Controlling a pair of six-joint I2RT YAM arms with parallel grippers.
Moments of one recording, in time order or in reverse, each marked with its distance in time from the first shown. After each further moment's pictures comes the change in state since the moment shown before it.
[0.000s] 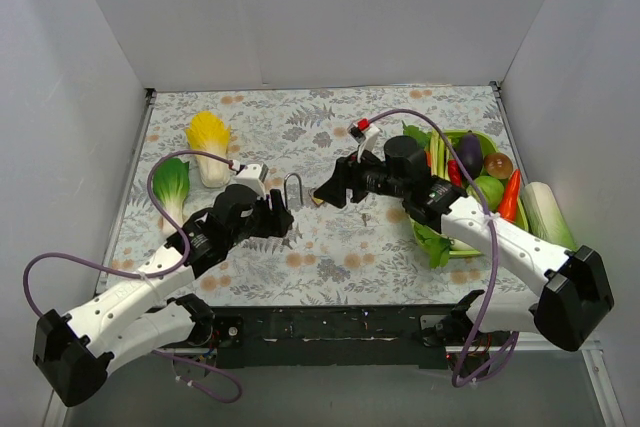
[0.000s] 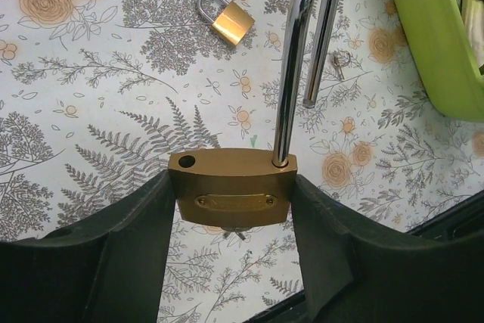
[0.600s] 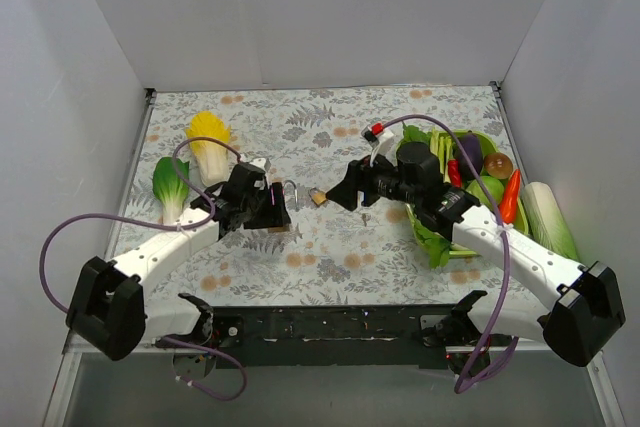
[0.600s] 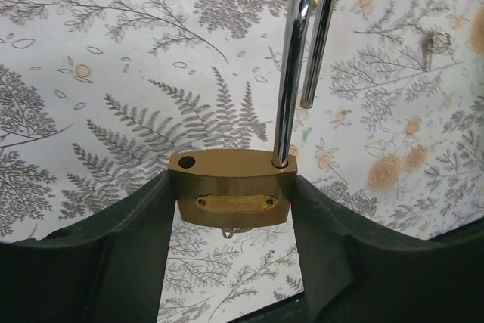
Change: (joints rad) left arm 0.165 0.314 0.079 -0.061 0.200 -0.042; right arm -0.039 -0.107 -0.068 -0.032 0.052 -0.015
